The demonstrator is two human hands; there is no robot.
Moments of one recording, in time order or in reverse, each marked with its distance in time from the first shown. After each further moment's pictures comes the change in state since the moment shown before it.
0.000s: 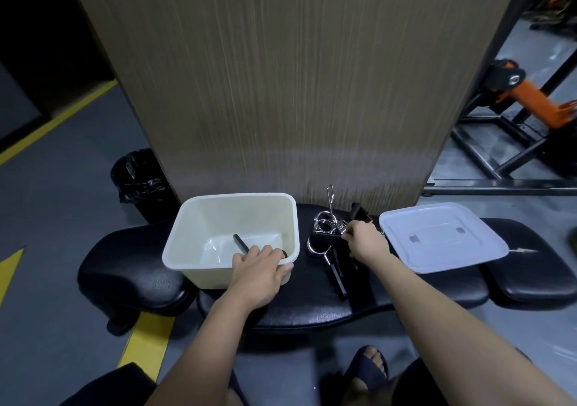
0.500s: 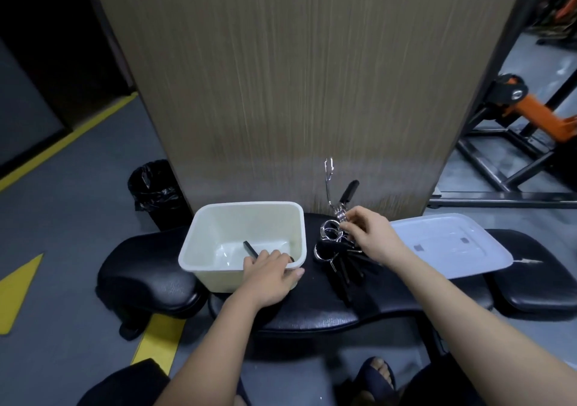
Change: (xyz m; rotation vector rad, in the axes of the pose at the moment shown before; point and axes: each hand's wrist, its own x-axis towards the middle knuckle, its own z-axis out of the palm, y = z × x) left_hand -0.009 0.006 -0.016 -0.081 -0.041 -0.031; right_hand -0.049 -0.035 -0.062 0.448 0.067 -0.328
